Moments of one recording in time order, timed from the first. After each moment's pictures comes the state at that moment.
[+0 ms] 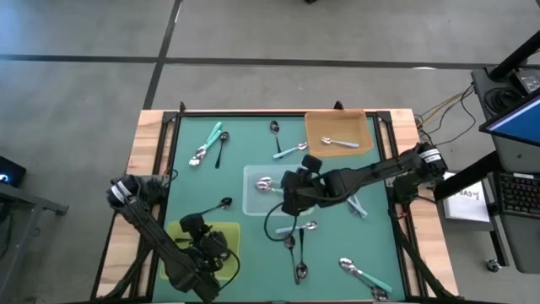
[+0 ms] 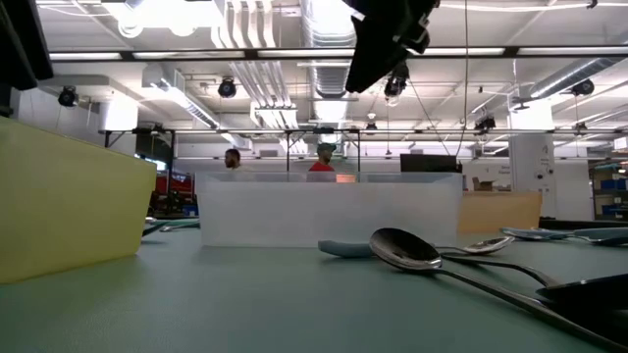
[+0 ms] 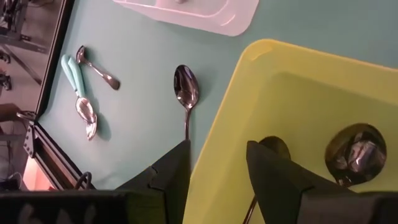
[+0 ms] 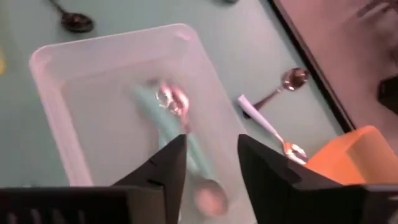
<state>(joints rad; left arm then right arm) -0.84 1.93 1.56 -1.57 -0.54 -1.29 0.24 1.73 1.49 -0.83 0.60 0.41</state>
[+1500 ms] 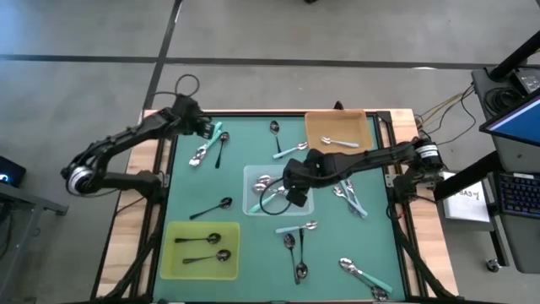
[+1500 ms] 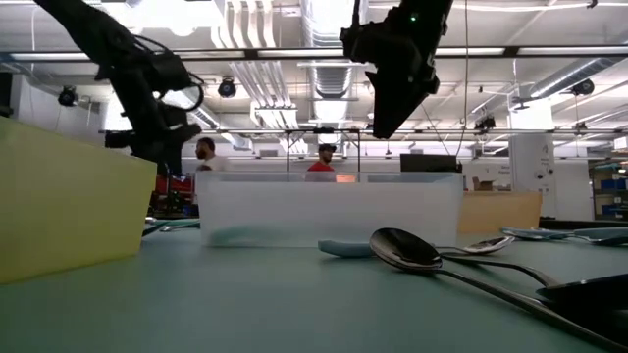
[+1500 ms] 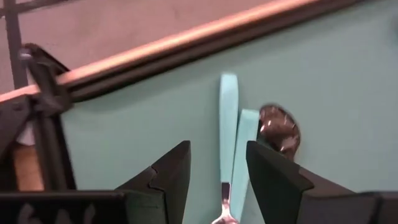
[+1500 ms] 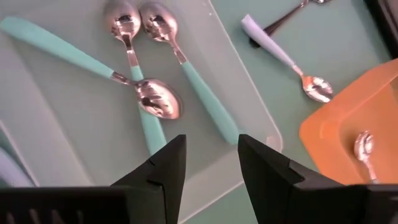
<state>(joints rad) 0.93 1.21 0.73 -0.47 -0.15 -0.21 0.08 1.74 1.45 -0.96 0.34 0.47</state>
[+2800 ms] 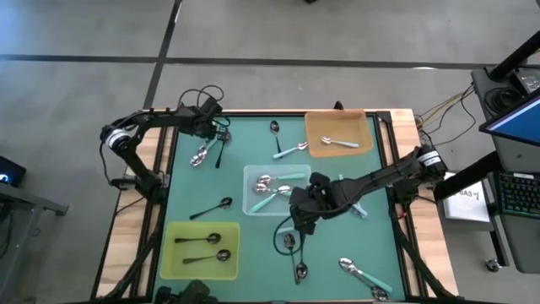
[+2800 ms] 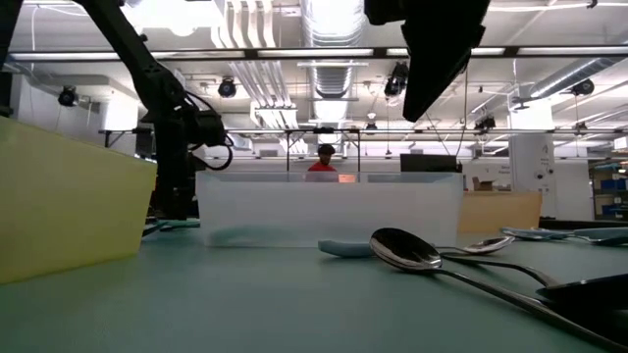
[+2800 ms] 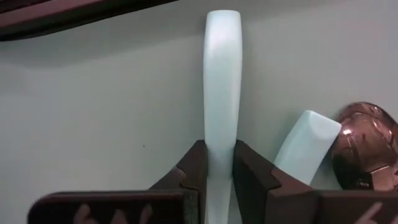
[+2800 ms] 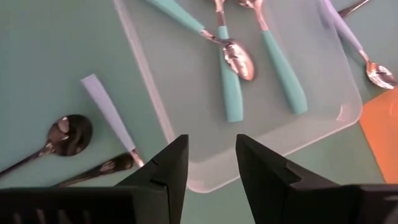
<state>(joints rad) 0.90 1.68 0.87 -0.46 -0.23 -0.44 0.31 1.74 1.45 -0.99 0.33 0.59</state>
